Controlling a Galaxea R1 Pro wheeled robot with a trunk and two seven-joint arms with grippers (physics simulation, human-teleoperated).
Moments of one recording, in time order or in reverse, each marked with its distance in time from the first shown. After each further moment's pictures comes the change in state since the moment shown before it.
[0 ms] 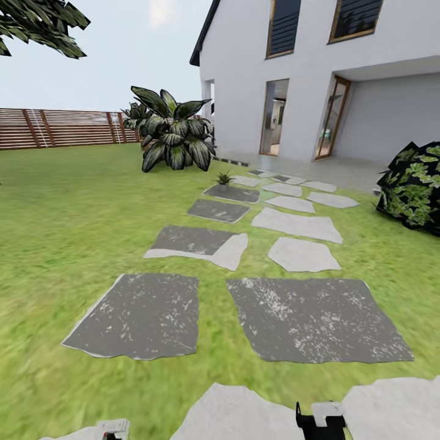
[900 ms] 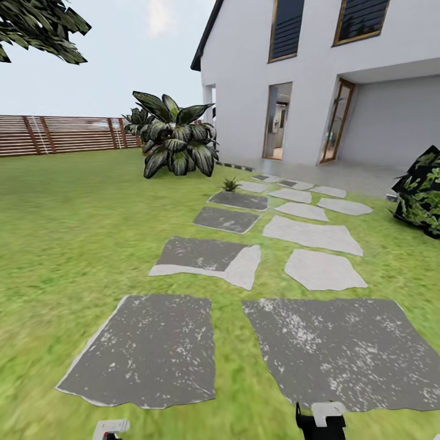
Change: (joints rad) left arm 0.000 0.000 0.000 0.000 0.000 0.000 0.000; right arm 0.000 0.000 0.000 0.001 0.000 0.001 0.001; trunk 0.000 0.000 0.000
